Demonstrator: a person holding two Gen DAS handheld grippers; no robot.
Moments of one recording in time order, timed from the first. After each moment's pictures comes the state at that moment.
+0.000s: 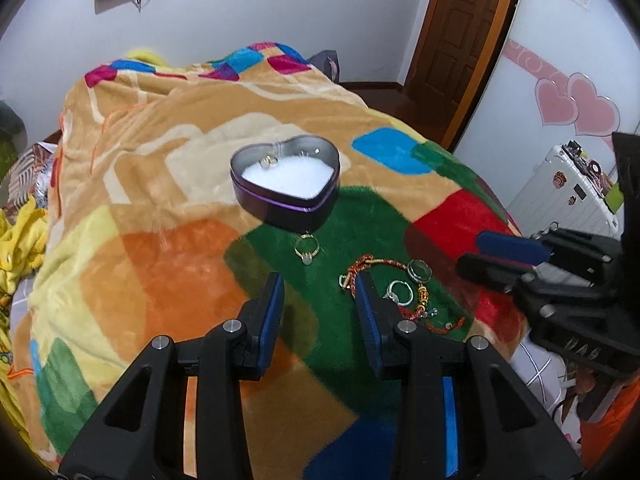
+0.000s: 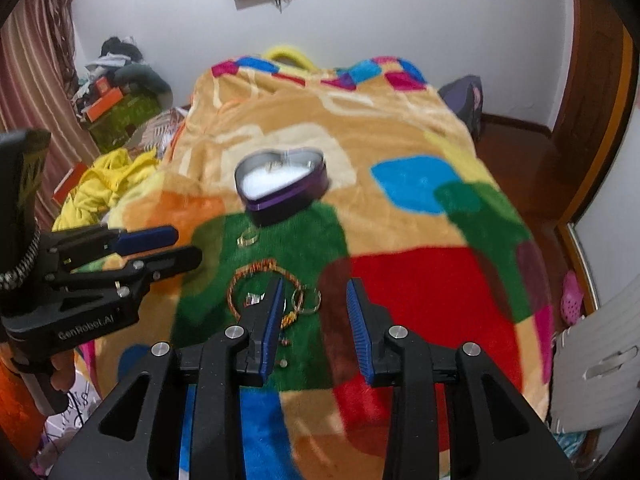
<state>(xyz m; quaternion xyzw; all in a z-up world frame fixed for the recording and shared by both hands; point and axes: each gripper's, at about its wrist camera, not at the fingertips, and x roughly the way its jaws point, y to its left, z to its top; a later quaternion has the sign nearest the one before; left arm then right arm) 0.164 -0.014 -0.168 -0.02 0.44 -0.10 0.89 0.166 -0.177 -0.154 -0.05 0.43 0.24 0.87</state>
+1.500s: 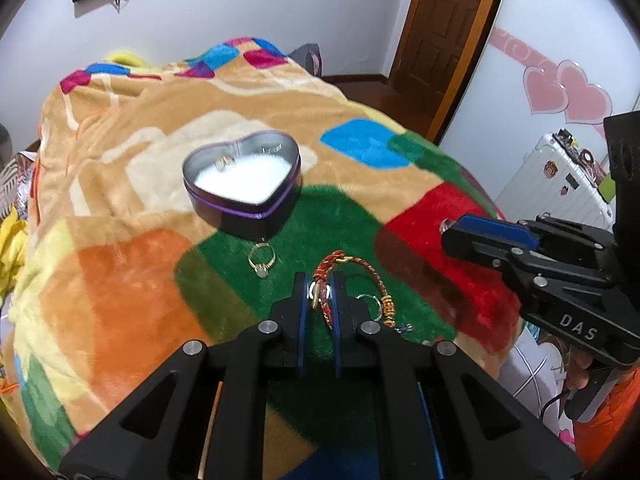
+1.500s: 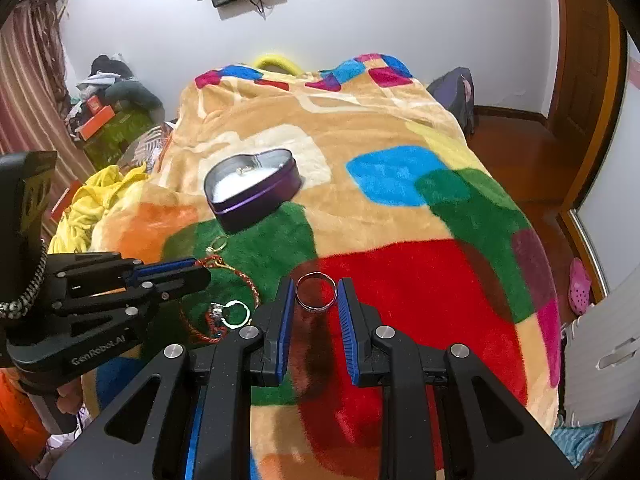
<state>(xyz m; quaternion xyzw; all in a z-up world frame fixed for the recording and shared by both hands) 0.174 -0.041 -0.170 -0.01 0.44 -0.13 0.89 0.178 -0.200 -0.154 -0.01 0.41 0.24 0.88</state>
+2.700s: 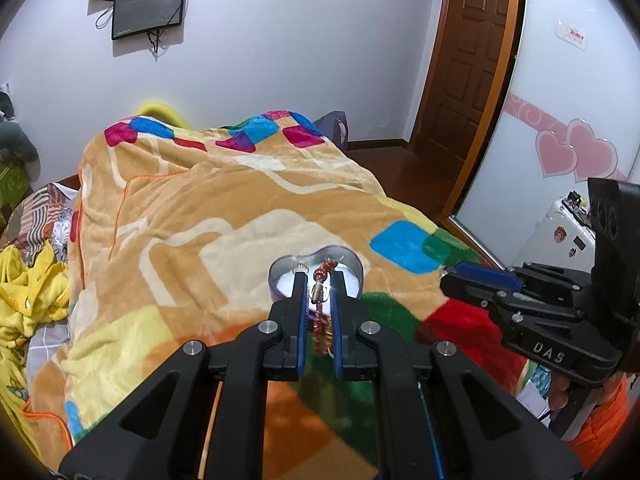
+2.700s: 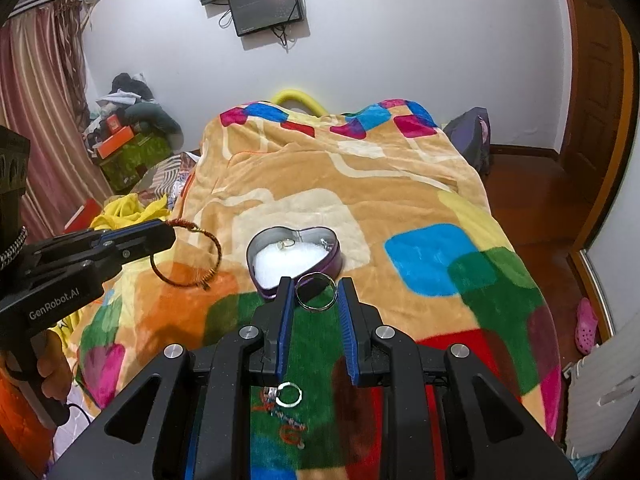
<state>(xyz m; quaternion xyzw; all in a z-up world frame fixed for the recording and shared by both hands) 0.190 0.016 -0.101 -0.03 0.34 -0.09 0.93 0.201 -0.164 -0.119 -0.01 0.36 0.27 0.89</state>
